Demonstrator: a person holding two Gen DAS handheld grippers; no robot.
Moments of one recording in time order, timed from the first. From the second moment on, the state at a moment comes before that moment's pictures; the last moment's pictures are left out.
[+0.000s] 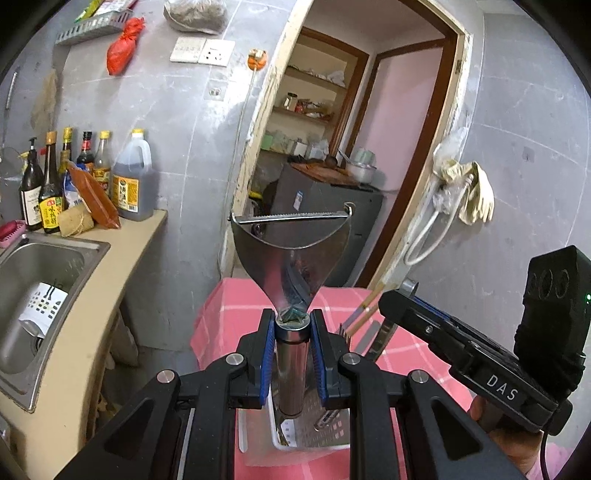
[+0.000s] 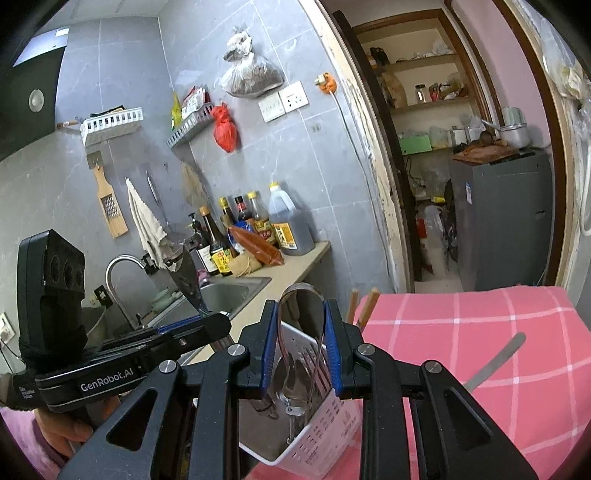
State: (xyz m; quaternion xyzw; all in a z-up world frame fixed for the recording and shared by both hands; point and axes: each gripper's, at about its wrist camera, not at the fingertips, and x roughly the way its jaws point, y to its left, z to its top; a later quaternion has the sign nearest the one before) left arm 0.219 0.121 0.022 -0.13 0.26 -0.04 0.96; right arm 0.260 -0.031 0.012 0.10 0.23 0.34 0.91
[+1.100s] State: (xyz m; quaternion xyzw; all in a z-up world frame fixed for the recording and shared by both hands) left arm 0.208 0.103 0.017 -0.15 0.30 -0.03 0.94; right arm 0.239 -0.093 0.025 0.12 0.22 0.27 0.93
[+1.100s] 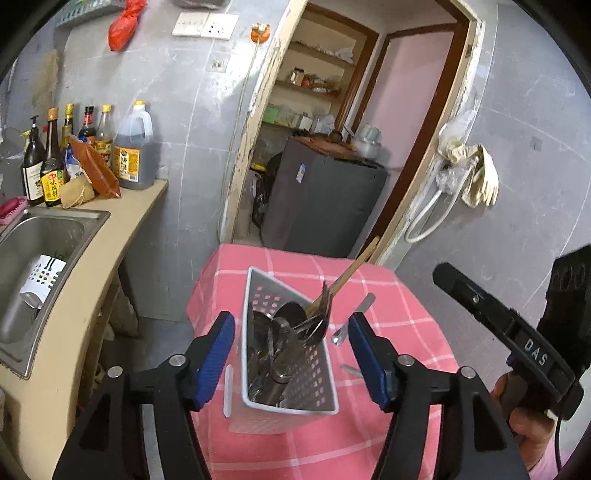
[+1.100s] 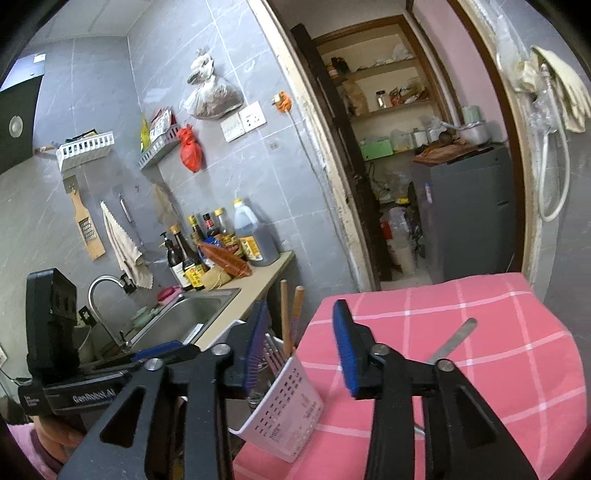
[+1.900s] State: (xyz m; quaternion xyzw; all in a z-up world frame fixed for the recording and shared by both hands) left arm 0.186 -0.009 0.034 -0.09 0.18 -0.01 0.98; right arm 0.193 -0.239 0.034 0.10 0.15 0.11 0.98
